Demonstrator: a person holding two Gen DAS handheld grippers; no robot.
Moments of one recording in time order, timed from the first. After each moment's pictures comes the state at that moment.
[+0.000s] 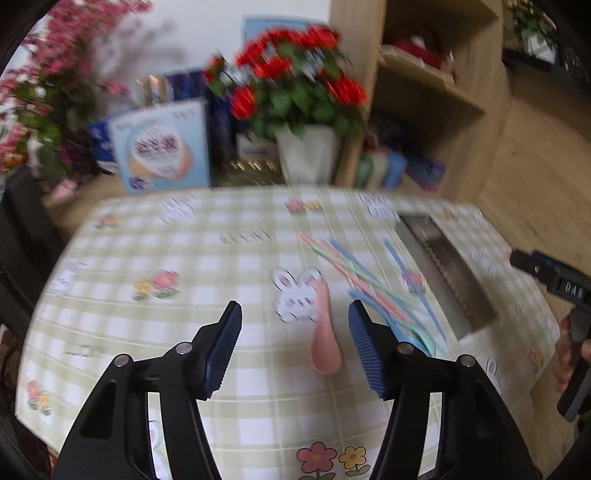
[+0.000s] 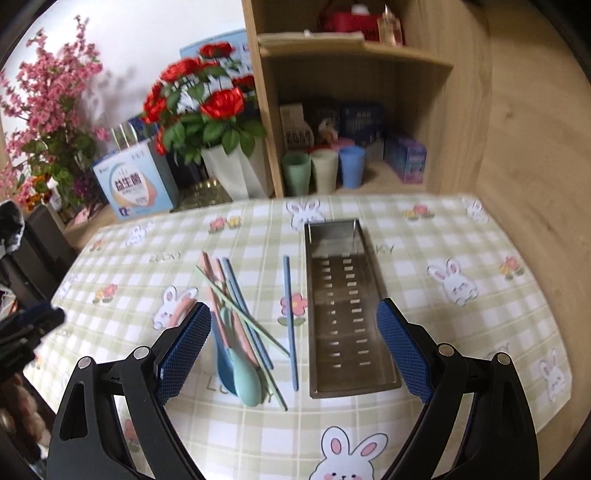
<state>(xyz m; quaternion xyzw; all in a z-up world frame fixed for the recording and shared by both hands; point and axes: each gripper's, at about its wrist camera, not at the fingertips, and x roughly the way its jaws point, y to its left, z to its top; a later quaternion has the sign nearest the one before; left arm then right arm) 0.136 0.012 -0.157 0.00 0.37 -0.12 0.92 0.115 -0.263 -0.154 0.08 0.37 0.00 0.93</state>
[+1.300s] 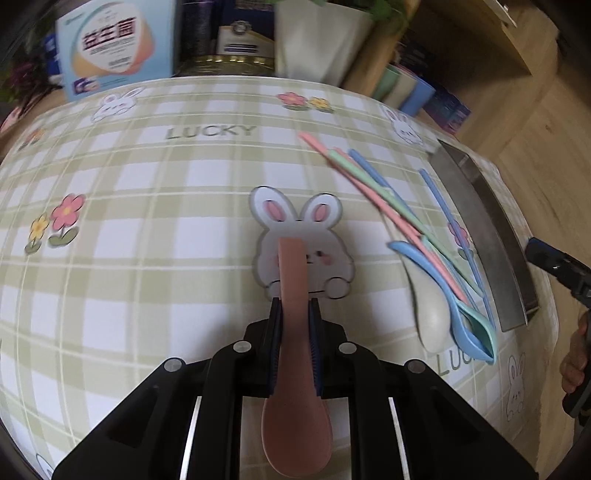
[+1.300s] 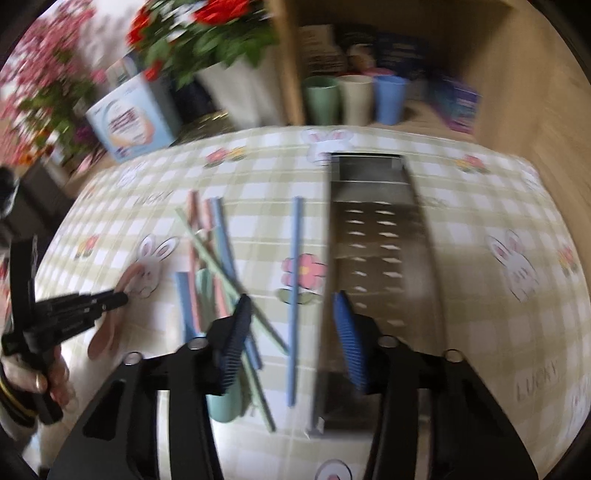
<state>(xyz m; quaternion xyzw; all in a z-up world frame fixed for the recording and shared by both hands) 0.233 0.018 -0.278 -0.06 0.51 -0.15 0.85 0.201 -0.247 -0.229 0.03 0.47 0.10 0.88</state>
